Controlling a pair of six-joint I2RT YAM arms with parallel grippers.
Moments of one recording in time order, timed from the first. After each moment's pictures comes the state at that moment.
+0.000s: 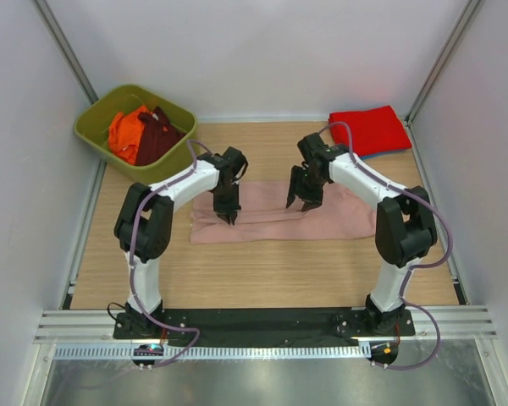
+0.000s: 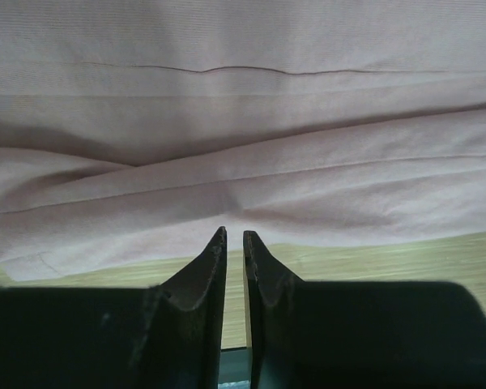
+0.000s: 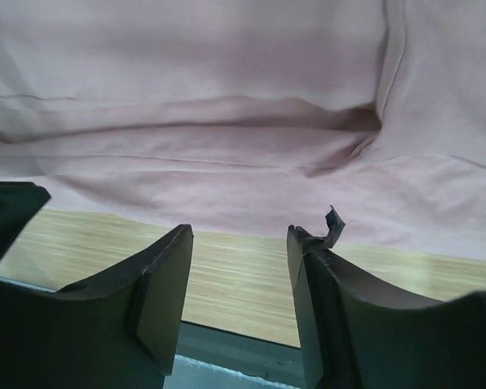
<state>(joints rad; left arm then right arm) -0.54 1.96 1.51 -0.94 0.05 -0.55 0.39 1.82 1.45 -0.86 -0.16 0.60</state>
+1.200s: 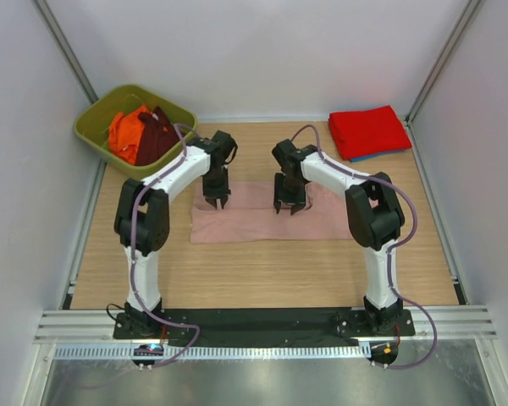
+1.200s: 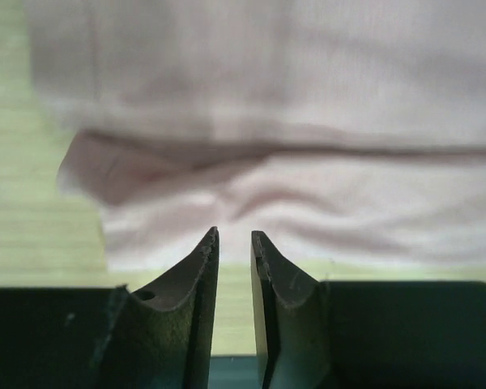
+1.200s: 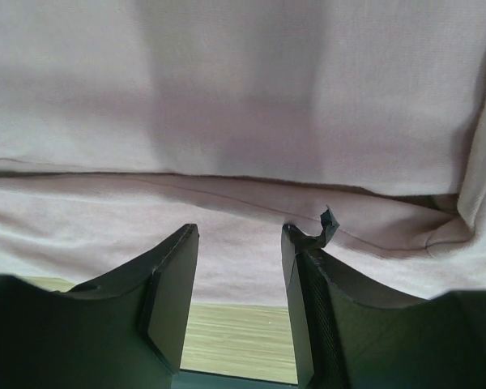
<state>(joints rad) -0.45 2.07 1.70 -1.05 -0.04 -0.50 0.52 2.07 1.62 -0.91 -0.03 0.58</state>
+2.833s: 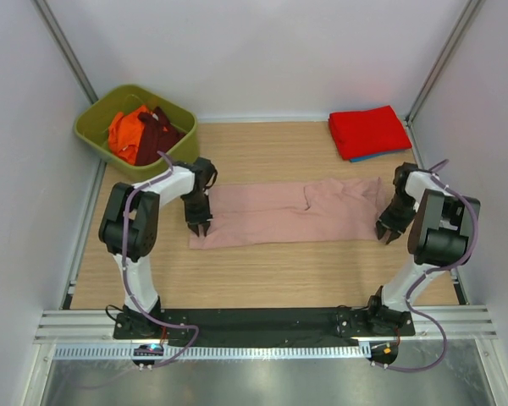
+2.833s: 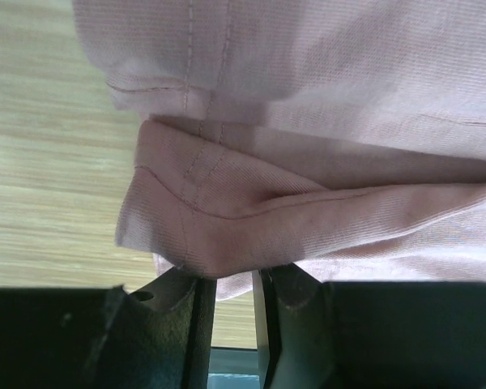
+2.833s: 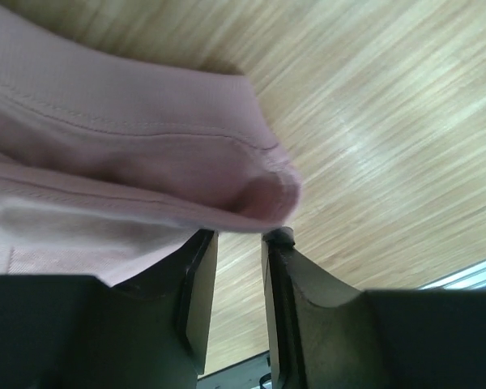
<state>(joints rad) -0.35 1.94 1.30 -0.94 -0.01 -0.50 -0.26 1.78 1.10 -0.92 0.15 0.51</state>
